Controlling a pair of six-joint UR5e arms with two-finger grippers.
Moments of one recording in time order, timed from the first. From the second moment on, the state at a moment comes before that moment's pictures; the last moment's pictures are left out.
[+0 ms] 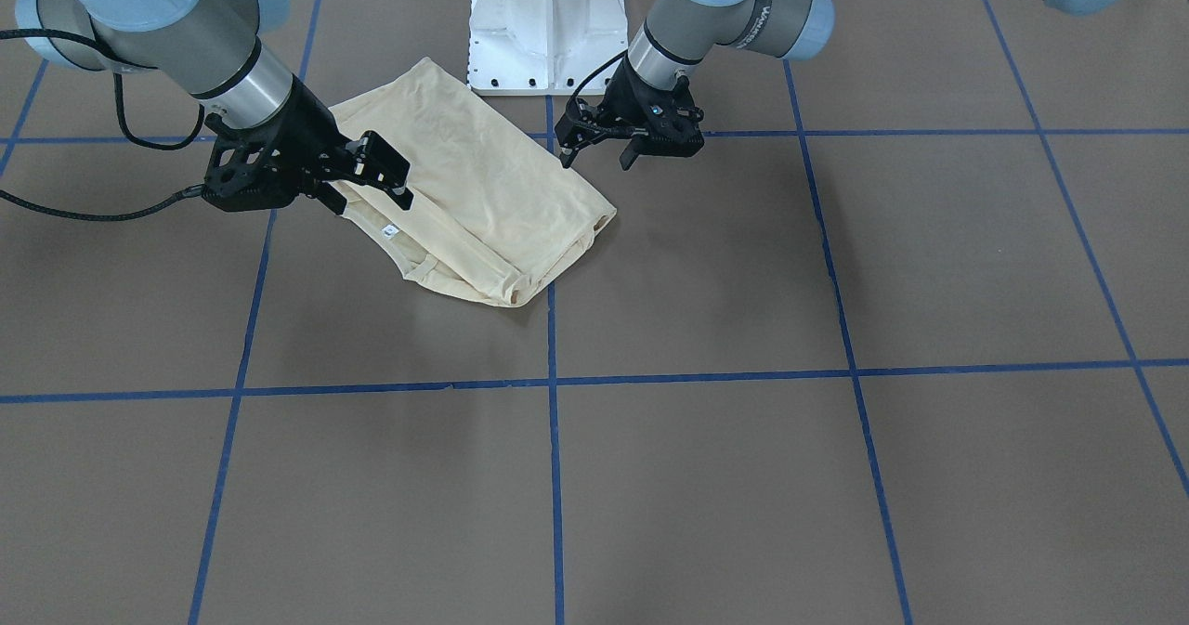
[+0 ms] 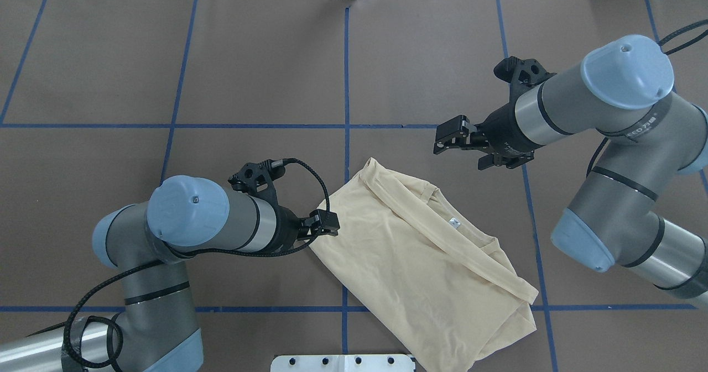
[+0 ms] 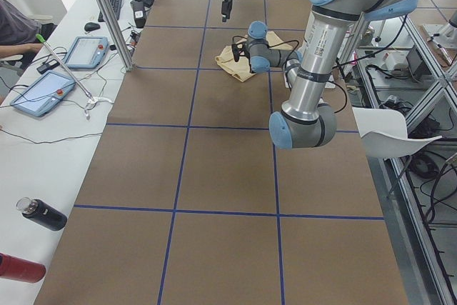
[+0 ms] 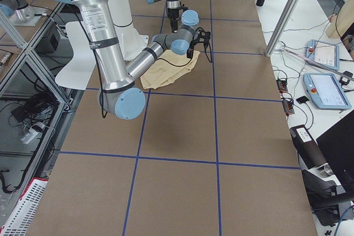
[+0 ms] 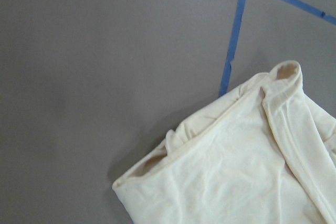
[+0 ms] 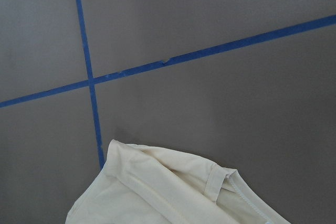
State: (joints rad) left arm -0.35 -2.03 -1.82 -2.07 -1.83 -1.68; right arm 0.74 -1.25 1.92 -1.20 2.12 1.39
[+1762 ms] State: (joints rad) left arm -0.38 -2.06 -1.69 -2.09 -1.77 -1.63; right arm 0.73 -1.24 1.92 -1.20 2.10 1.39
